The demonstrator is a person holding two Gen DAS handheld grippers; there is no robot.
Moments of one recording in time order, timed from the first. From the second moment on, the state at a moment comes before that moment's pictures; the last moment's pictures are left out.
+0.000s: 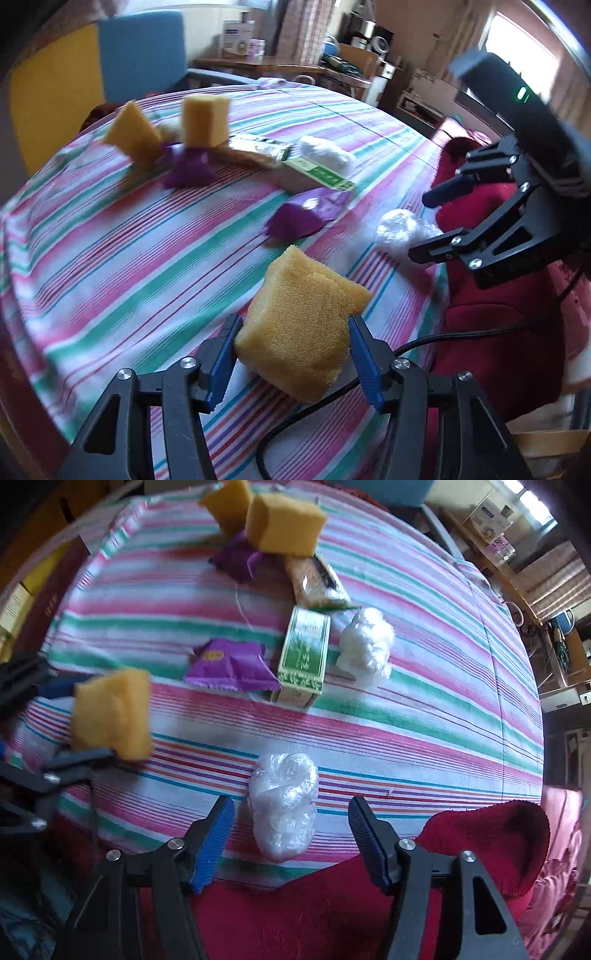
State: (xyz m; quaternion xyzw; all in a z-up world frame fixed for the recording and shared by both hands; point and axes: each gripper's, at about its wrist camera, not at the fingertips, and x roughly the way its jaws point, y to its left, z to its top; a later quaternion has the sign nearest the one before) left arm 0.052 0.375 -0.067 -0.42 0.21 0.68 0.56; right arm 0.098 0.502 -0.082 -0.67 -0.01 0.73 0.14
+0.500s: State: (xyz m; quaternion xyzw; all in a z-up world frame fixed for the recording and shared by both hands) left arm 0.017 0.288 -0.022 -0.42 0.09 0.74 0.52; right arm 0.112 0.516 -0.078 -0.63 0.04 0.76 0.15
